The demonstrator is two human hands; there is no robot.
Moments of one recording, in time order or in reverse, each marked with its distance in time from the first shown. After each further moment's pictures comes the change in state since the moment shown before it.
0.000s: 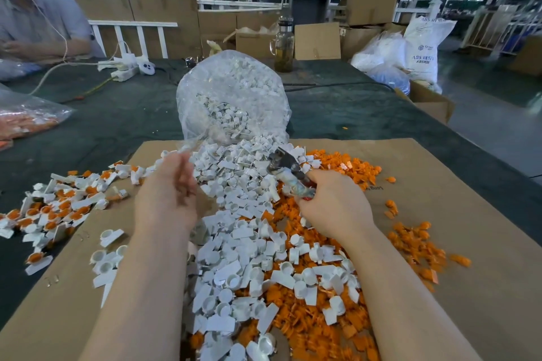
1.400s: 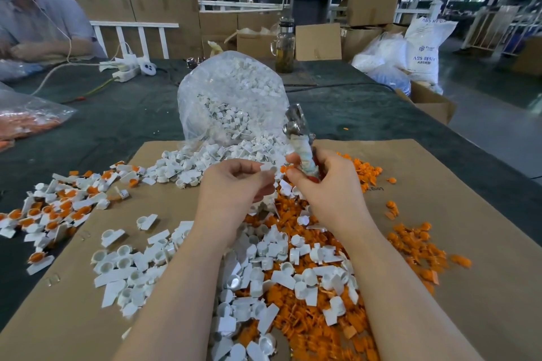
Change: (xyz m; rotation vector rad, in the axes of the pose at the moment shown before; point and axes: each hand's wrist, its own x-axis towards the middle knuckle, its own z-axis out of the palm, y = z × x) left_hand -0.035 -0.037 0.028 0.718 -0.393 0.263; right_hand -0.004 -0.016 -0.011 0.704 0.182 -0.088
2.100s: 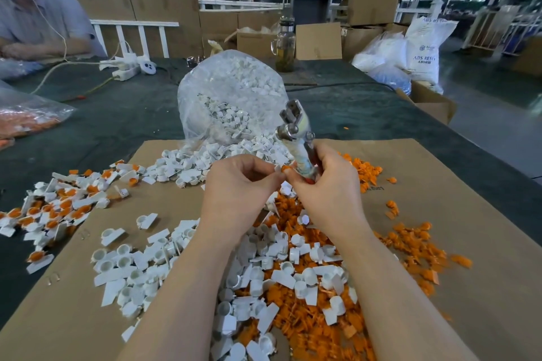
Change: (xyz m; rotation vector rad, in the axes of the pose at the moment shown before) left_hand -0.010 0.005 0.005 0.260 0.008 0.207; right_hand -0.004 -0.003 0.006 -0.165 0.111 -0.099
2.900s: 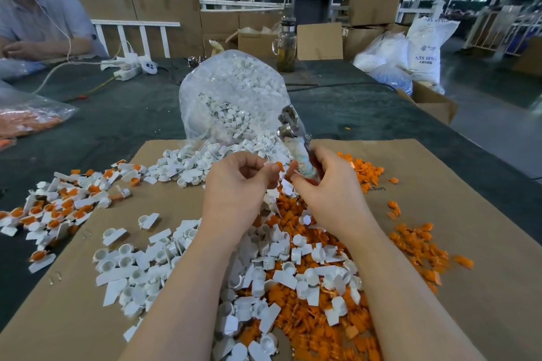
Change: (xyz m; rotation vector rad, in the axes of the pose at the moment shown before) left_hand 0.004 -0.005 0.001 -0.012 0.048 -0.012; right_hand 0.002 0.001 -0.006 0.089 -0.148 -0.005
